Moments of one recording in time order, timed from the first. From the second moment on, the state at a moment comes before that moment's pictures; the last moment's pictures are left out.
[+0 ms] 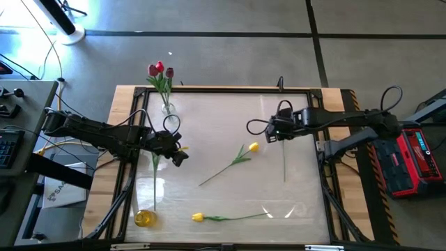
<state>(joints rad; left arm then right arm) -0.10 0.99 0.56 -0.40 -0.06 -1.00 -0.07 1.29 1.12 -1.19 0.28 1.21</state>
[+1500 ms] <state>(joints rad) 0.00 0.85 0.56 -0.36 -0.13 -0.79 -0.23 1.53 0.72 -0.77 0.06 1.13</state>
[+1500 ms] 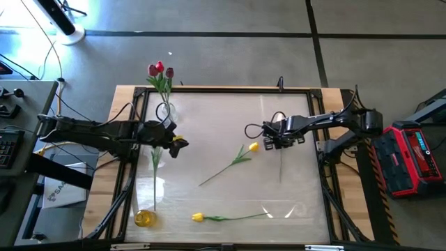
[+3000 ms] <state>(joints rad) 0.03 0.86 0.60 0.49 -0.19 -0.24 -0.04 1.44 1.33 -0.05 0.15 0.11</state>
